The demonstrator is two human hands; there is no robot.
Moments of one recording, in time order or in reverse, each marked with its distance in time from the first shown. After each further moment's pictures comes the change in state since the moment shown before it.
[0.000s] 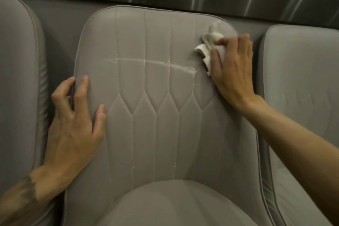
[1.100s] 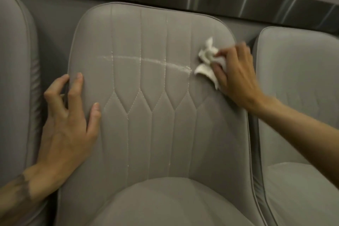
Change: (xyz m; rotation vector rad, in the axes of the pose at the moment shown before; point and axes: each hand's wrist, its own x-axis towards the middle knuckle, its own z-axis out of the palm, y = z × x) left_hand 0.001 0.001 0.000 -0.056 0.005 0.006; right_hand -0.009 0.028 -0.024 0.002 -0.175 -0.195
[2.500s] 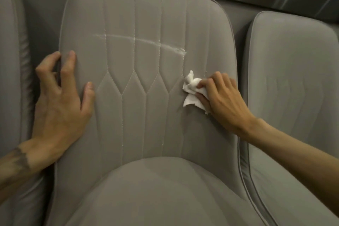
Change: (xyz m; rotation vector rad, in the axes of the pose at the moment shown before) left_hand -0.002 0.000 -0.002 0.023 -0.008 0.007; right_hand -0.085 -0.033 -0.009 -0.161 -0.289 -0.168
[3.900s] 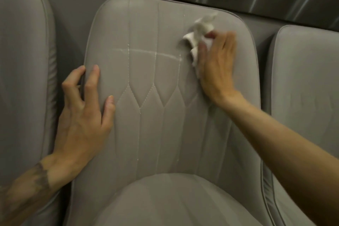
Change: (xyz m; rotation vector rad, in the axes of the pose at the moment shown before) left_hand -0.001 -0.006 0.006 -0.012 0.014 0.009; right_hand 0.140 -0.029 0.018 0.265 0.512 0.393
